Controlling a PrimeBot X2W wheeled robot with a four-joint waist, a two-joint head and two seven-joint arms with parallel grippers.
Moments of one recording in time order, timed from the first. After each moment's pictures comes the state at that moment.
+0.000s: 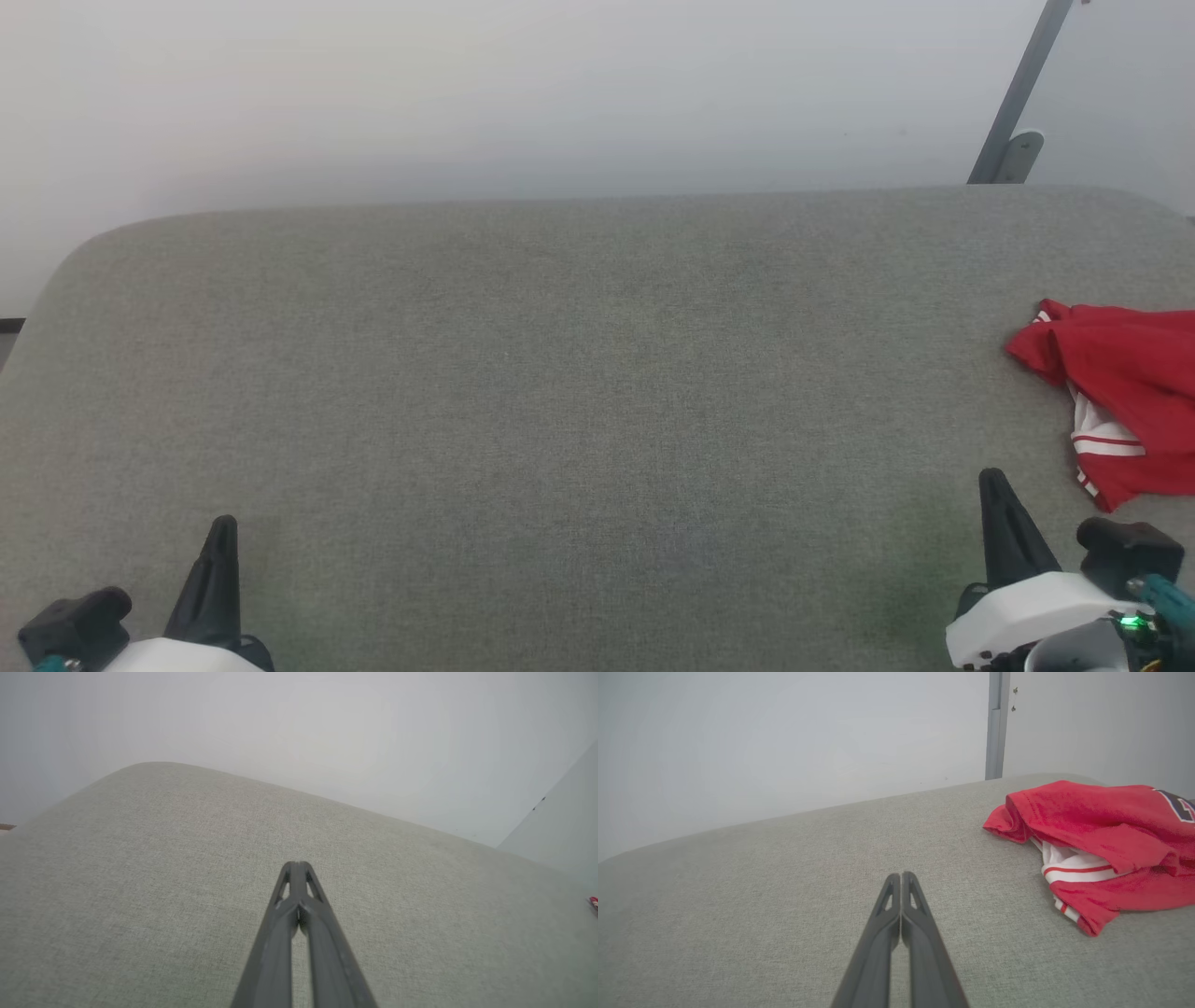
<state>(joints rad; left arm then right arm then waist) 0.06 0.25 0.10 0.26 -0.53 -0.13 -0.22 -0.04 -0.06 -0.14 0.32 0.23 0.13 -0.21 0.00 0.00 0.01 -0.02</state>
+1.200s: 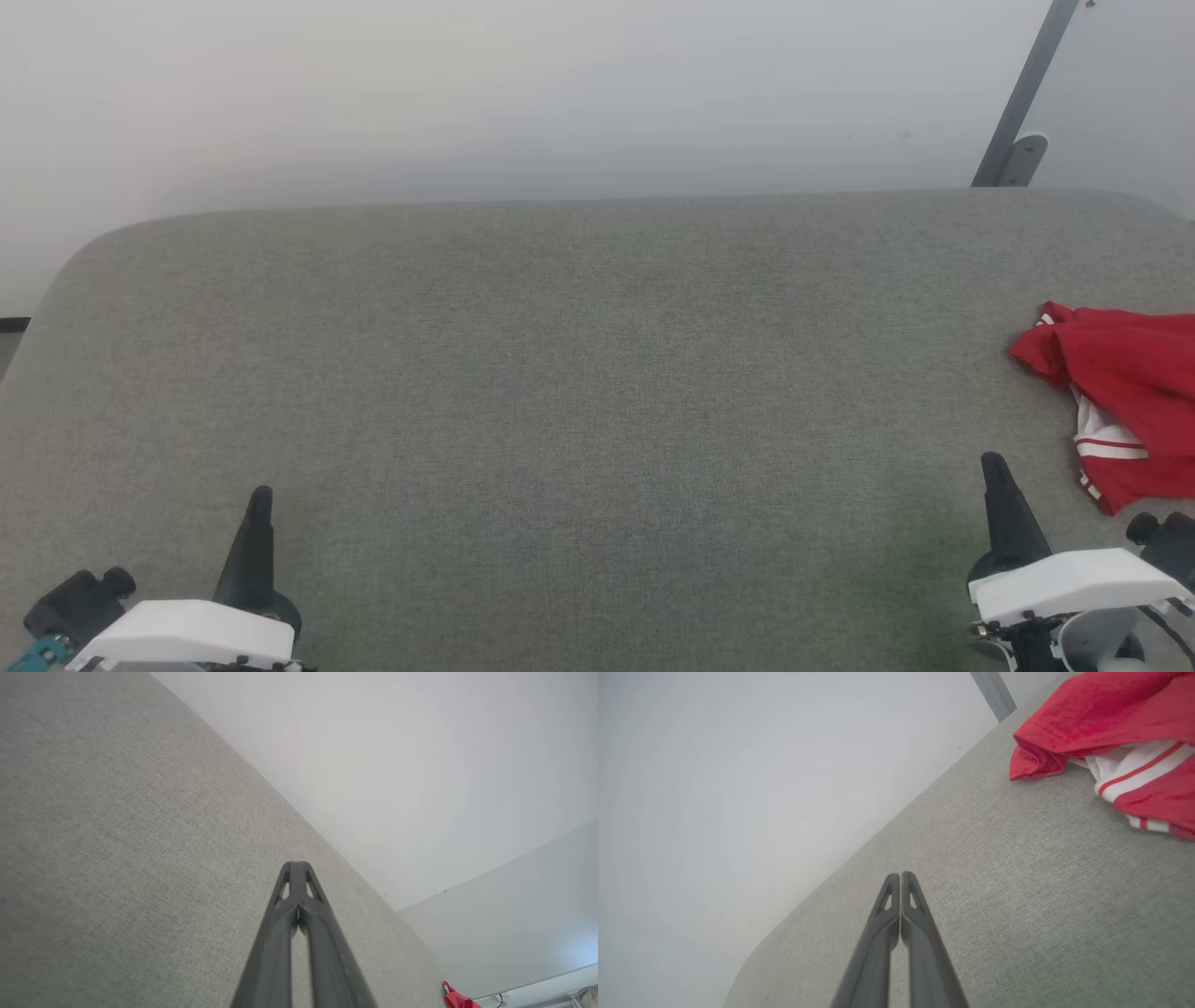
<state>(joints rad) -0.01 0.16 0.10 0.25 -1.00 -0.13 -0.08 -0.06 -0.06 -0.12 0.29 0.82 0.13 -0.08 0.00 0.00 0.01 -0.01</state>
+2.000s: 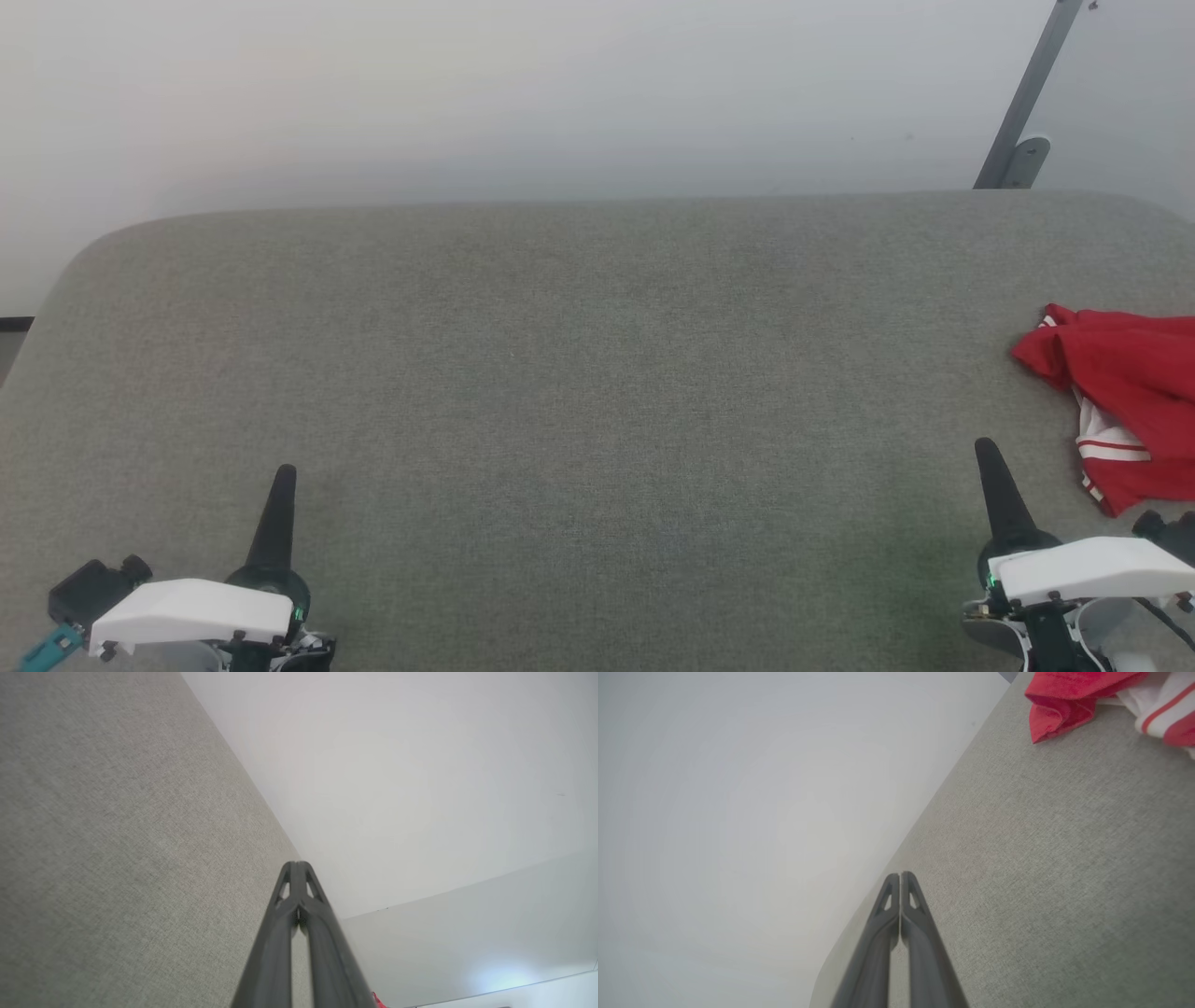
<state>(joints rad) -0.04 0.12 0.11 0.25 -1.21 -0.13 -0.01 -0.07 -0.05 -0.12 0.27 1.10 0.13 -0.01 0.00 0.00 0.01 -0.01</state>
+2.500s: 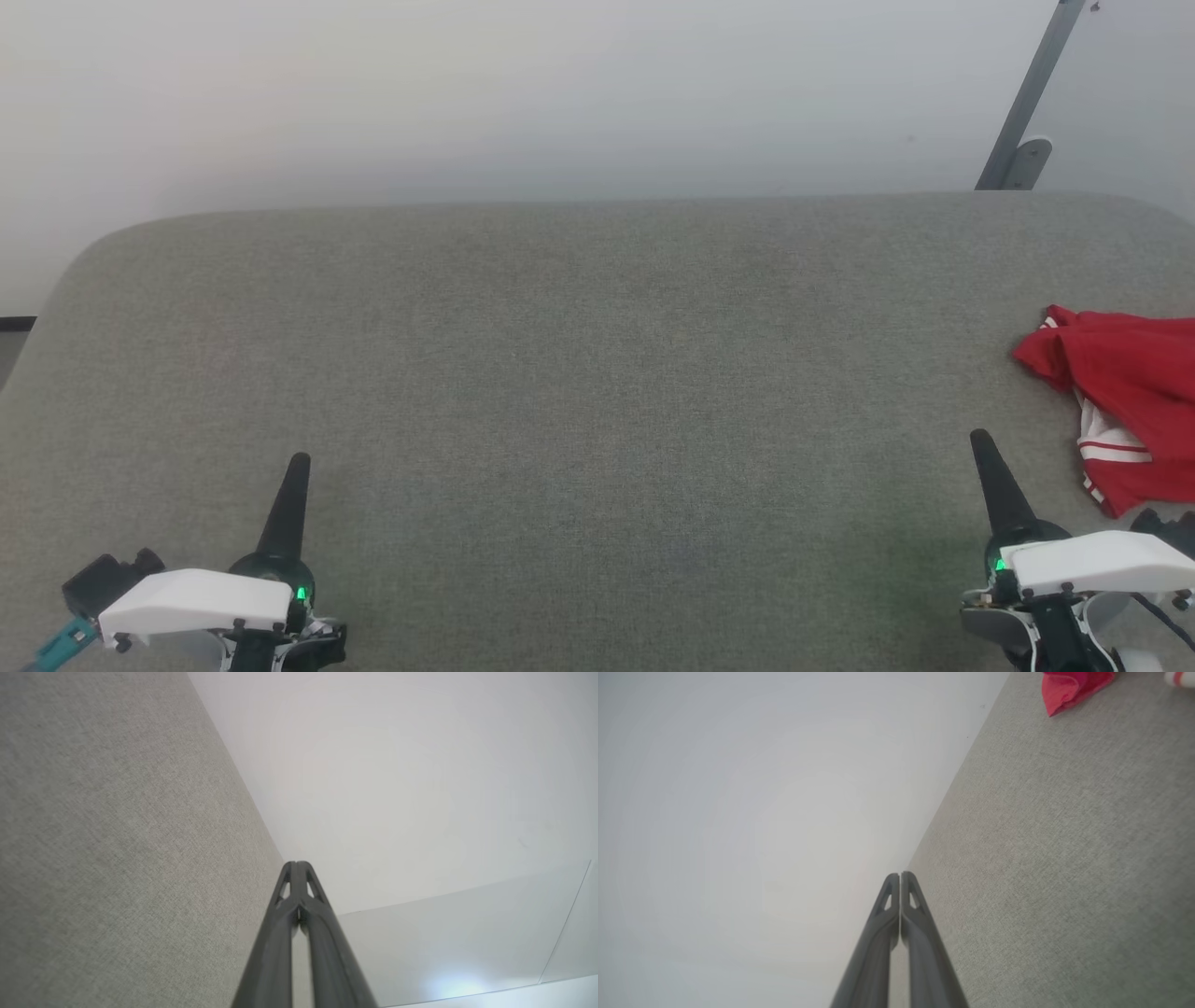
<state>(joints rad) -0.06 0.10 0.11 0.25 -1.33 -0.13 0.03 -0.09 -0.05 -0.12 0.26 1.26 0.13 0.03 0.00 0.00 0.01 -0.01</state>
